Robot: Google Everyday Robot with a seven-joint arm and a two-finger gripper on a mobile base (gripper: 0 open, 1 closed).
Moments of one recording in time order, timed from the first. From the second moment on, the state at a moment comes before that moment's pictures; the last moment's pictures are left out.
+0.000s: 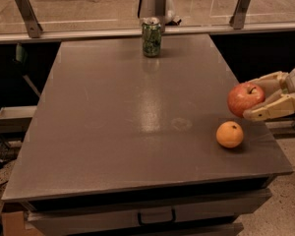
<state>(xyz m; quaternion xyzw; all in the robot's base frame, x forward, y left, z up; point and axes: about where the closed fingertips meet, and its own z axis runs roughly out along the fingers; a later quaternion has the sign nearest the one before) 0.495 -0.251 0.891 -0.54 0.70 0.28 0.38</state>
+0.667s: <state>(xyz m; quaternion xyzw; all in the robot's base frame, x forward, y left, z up) 0.488 -0.249 0.867 -0.59 0.67 0.30 0.35</state>
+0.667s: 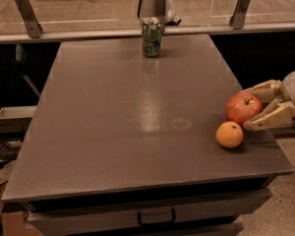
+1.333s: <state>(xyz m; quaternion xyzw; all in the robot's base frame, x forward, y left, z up) 0.490 -0.253 0.866 -0.61 0.65 0.30 0.34</state>
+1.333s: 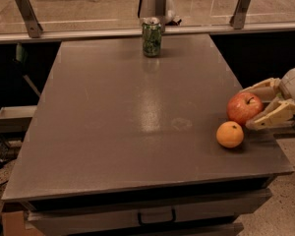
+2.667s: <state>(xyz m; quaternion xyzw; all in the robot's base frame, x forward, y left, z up) 0.485 -0.251 0.850 -0.61 0.65 0.30 0.34</state>
